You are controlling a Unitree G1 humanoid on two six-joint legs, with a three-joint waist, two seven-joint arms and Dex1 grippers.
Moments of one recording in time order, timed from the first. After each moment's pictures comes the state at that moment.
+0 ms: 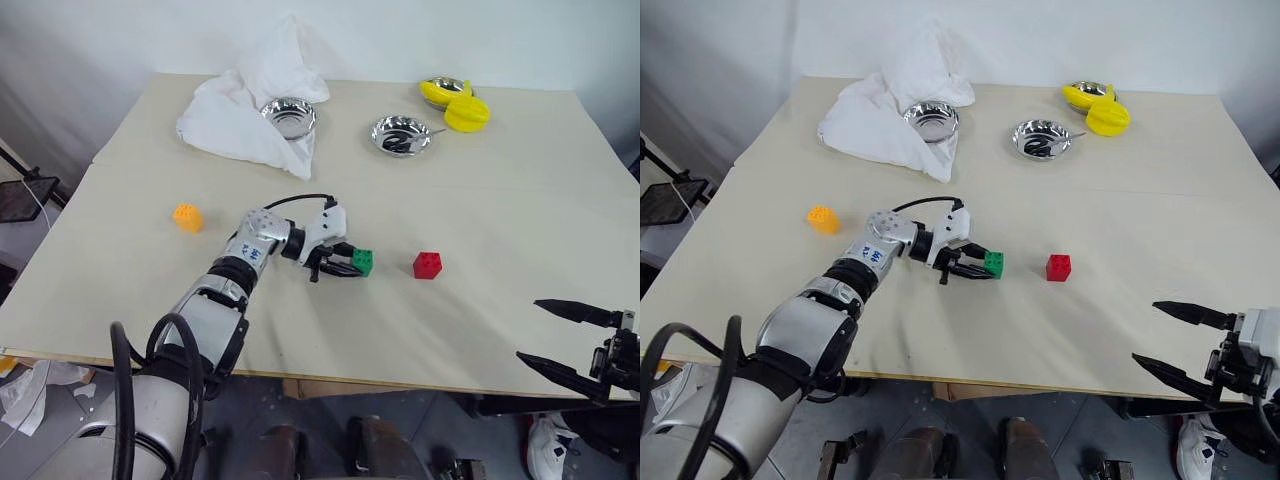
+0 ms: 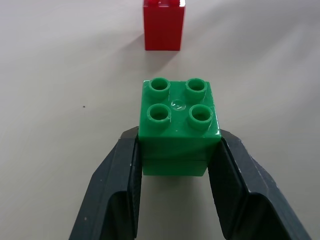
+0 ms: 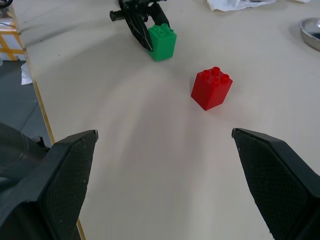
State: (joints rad) left arm -1.18 0.16 -0.21 1.28 0.06 -0.29 -1.17; right arm 0.30 -0.82 -0.61 -0.10 0.64 0.01 1.36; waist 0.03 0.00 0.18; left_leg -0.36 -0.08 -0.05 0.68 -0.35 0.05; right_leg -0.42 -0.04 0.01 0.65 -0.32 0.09
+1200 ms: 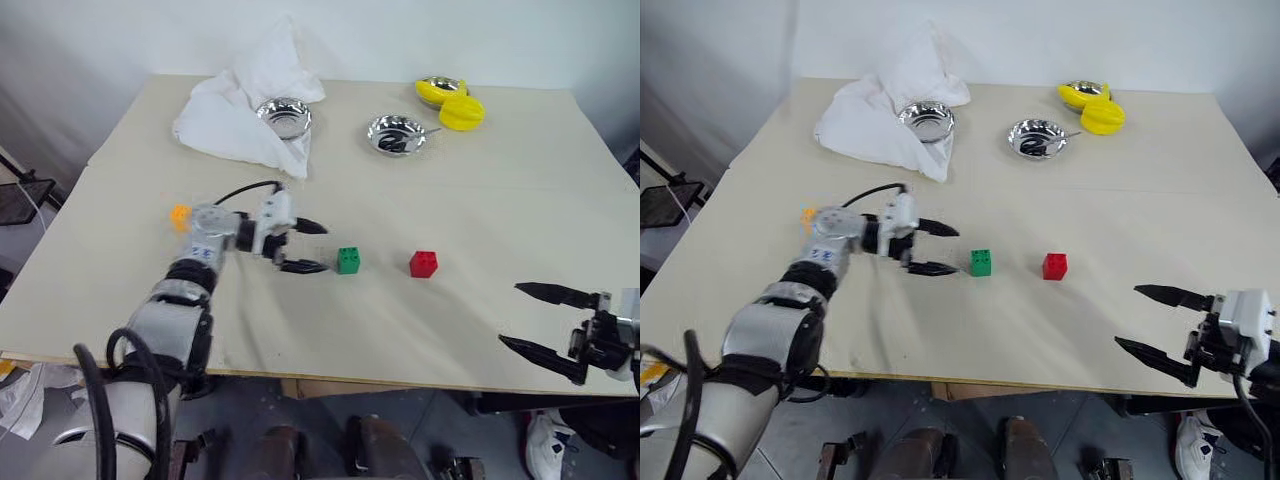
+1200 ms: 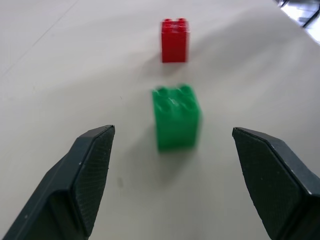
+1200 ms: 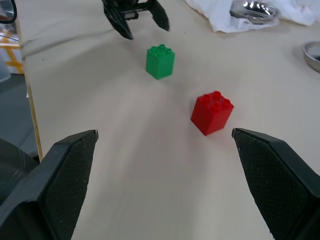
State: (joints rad) left arm -1.00 0.41 0.03 1.12 -0.07 -0.43 -1.48; right arm 0.09 -0.82 -0.48 -0.03 0.63 0.02 1.37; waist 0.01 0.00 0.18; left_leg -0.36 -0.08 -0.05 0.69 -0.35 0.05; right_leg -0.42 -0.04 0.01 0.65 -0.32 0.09
